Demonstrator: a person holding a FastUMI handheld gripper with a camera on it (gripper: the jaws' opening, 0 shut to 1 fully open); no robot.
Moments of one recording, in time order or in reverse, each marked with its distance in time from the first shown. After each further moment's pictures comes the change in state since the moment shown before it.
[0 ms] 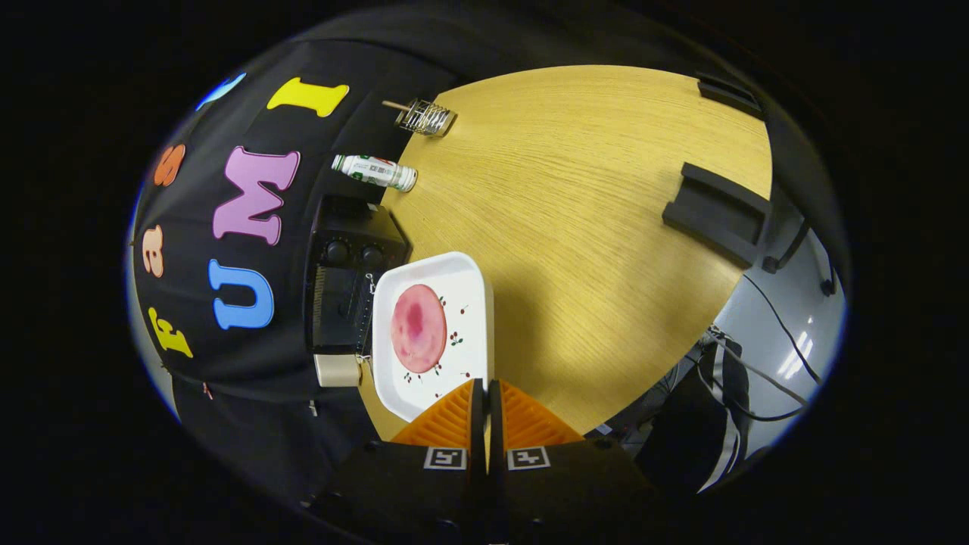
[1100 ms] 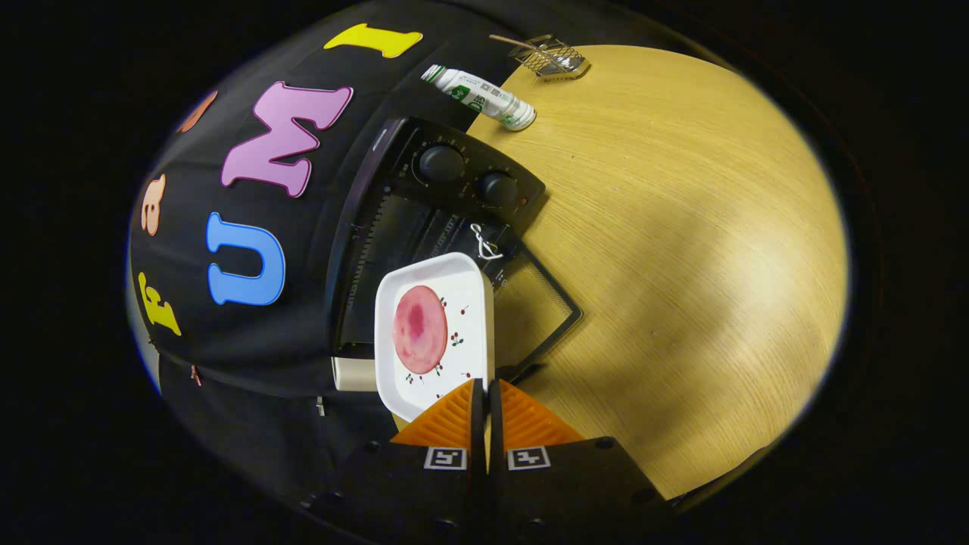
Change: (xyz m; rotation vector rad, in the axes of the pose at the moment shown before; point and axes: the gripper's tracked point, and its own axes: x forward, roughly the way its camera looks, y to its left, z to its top) arm 0.190 0.197 -0.062 -0.114 0.054 0.065
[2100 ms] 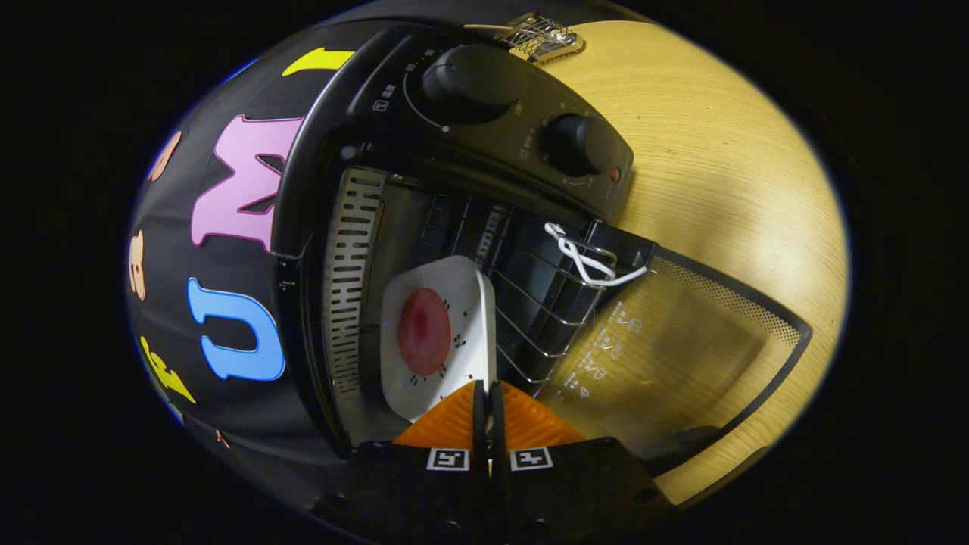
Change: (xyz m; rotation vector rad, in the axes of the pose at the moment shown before) arm 0.136 0.071 0.043 0.201 -0.200 0.069
